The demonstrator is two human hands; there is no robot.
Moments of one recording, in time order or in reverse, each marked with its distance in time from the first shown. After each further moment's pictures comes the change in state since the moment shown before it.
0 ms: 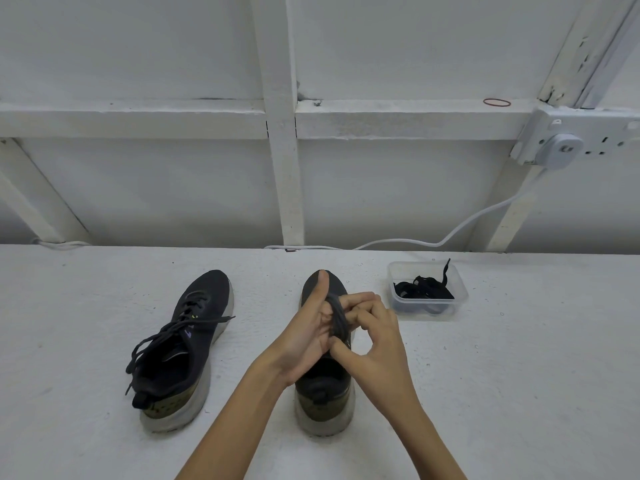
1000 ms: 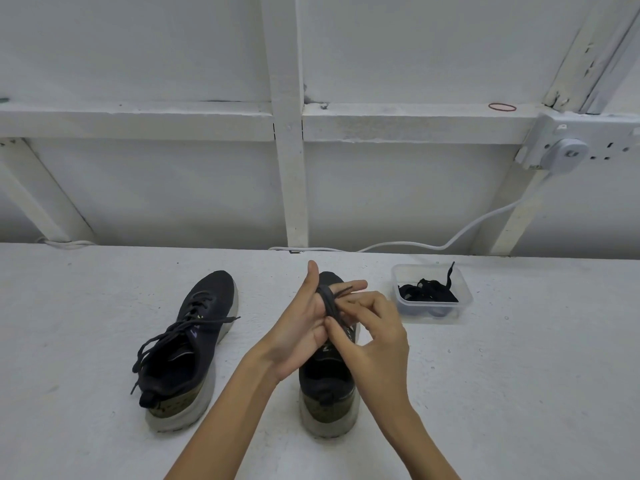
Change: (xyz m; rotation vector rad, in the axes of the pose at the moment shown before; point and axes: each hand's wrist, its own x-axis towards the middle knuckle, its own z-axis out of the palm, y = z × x) left_hand -0.007 0.013 -0.009 -0.129 0.025 0.057; right_hand 0.005 -0.010 0.014 -0.069 0.257 -0.184
